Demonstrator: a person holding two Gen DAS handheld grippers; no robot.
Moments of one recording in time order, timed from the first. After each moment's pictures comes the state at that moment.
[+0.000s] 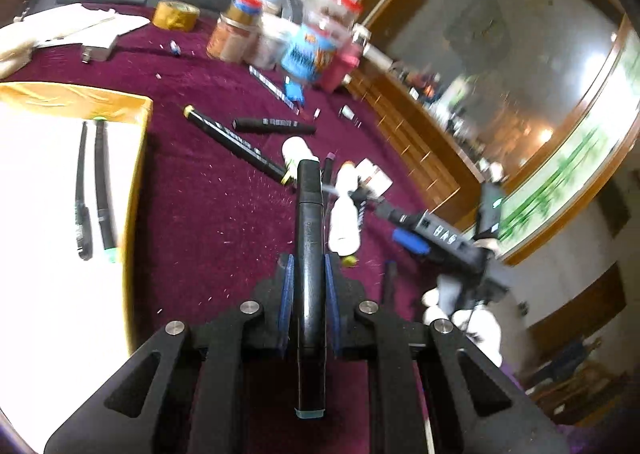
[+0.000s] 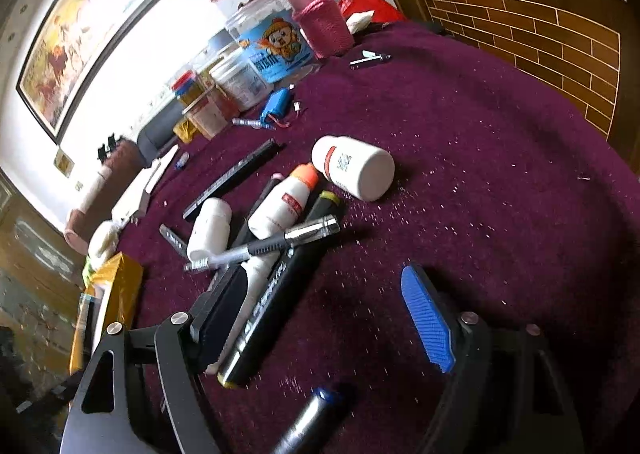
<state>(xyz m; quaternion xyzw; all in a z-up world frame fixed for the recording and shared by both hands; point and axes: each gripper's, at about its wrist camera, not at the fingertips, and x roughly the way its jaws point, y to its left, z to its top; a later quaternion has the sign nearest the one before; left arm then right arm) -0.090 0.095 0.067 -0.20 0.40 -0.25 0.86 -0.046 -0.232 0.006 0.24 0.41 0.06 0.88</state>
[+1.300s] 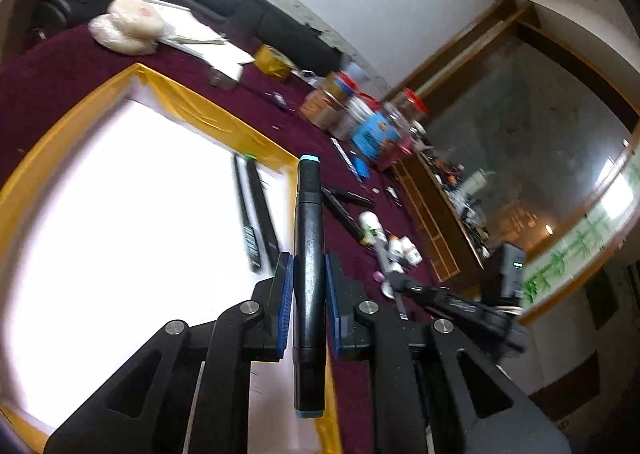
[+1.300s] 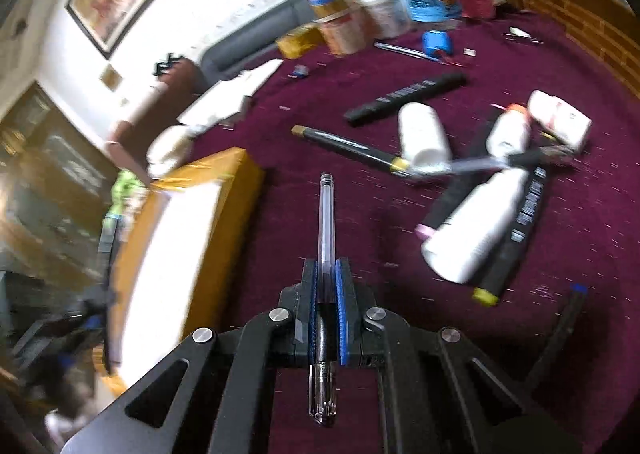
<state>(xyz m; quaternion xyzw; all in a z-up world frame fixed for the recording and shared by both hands) -0.114 0.241 0.056 -0.32 0.35 -0.16 0.87 -0.068 -0.078 0.042 0.17 0.46 0.19 0.85</state>
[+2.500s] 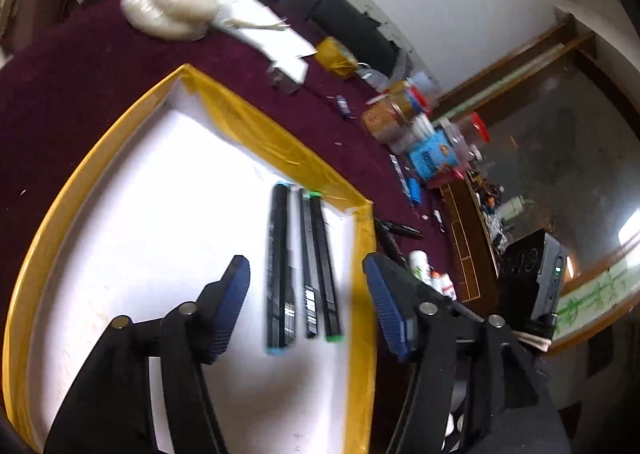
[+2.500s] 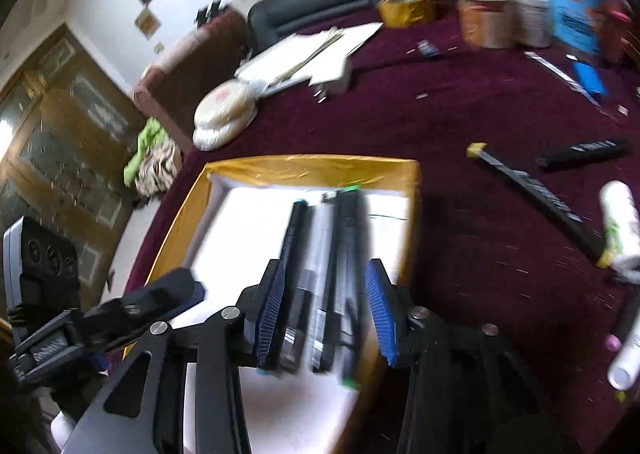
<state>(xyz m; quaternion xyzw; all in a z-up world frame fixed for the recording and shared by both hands) -0.042 0.266 0.047 -0.35 0.41 -0.11 0.84 -0.003 0.064 0.046 0.11 0.48 0.26 0.83</state>
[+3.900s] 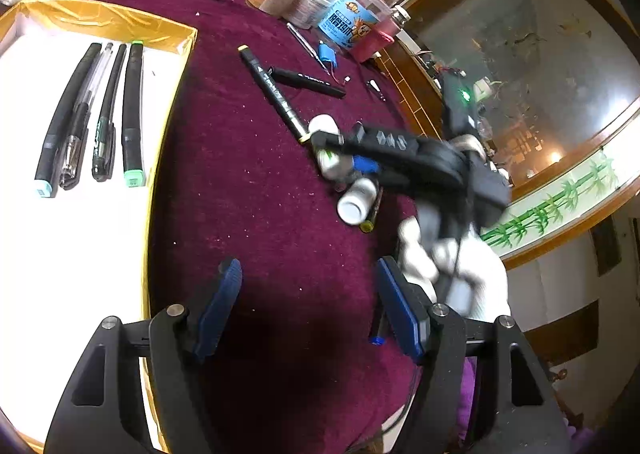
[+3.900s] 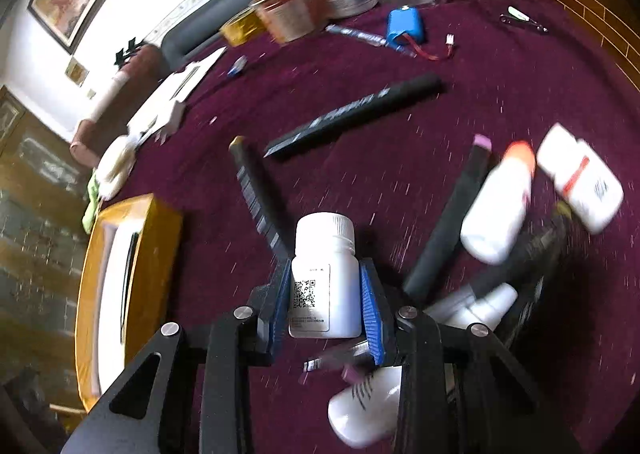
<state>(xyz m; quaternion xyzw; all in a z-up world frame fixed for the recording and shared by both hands) -0.086 0.103 0.041 -0.24 0.48 -0.22 0.81 0.021 -0.107 0.010 0.15 0.52 0.15 0.82</state>
